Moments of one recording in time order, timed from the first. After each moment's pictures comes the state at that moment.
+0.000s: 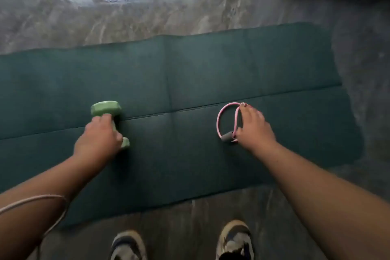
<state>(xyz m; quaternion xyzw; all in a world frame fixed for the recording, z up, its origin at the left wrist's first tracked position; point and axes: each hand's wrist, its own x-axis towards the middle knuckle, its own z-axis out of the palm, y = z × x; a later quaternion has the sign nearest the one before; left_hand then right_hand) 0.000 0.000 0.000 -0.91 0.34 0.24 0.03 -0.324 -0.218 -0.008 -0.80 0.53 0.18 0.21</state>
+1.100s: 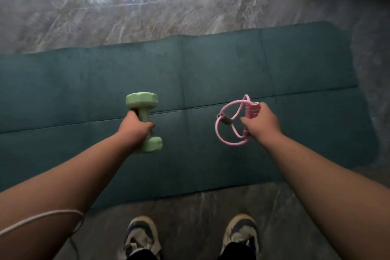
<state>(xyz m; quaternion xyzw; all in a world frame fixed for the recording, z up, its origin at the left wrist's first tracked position) -0.022 -0.029 0.030 -0.89 0.13 0.40 -0.18 -0.300 -0.212 0.038 -0.61 0.68 0.00 0.41</state>
